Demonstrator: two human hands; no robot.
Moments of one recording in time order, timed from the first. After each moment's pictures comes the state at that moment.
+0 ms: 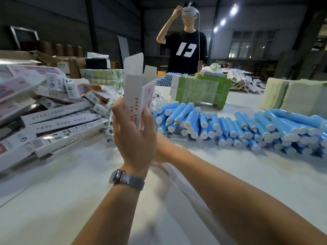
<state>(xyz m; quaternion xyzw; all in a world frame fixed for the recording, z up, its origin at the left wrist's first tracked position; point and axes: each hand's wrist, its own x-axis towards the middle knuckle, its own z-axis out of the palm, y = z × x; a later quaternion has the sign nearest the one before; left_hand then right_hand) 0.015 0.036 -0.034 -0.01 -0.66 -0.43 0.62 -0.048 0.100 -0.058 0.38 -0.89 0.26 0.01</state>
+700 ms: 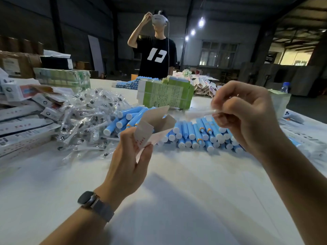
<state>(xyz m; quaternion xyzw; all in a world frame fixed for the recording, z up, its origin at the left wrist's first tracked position) 0.025 0.097 -0.074 -0.25 -0.75 -0.43 0.44 0.050 0.319 0.061 0.34 -0.67 0.62 0.21</state>
